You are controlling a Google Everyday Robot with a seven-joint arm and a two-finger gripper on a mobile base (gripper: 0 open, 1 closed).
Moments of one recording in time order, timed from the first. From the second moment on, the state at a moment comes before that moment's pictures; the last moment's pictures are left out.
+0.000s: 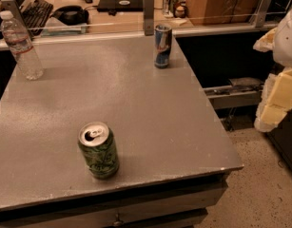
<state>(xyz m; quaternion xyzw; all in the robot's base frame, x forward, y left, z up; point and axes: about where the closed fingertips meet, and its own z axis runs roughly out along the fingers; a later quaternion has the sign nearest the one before) 0.438 -0.216 0.977 -0.60 0.78 -0.04 0.16</state>
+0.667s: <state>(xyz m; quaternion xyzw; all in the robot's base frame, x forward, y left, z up) 0.476 -0.209 0.972 -0.59 0.78 -0.02 0.19</state>
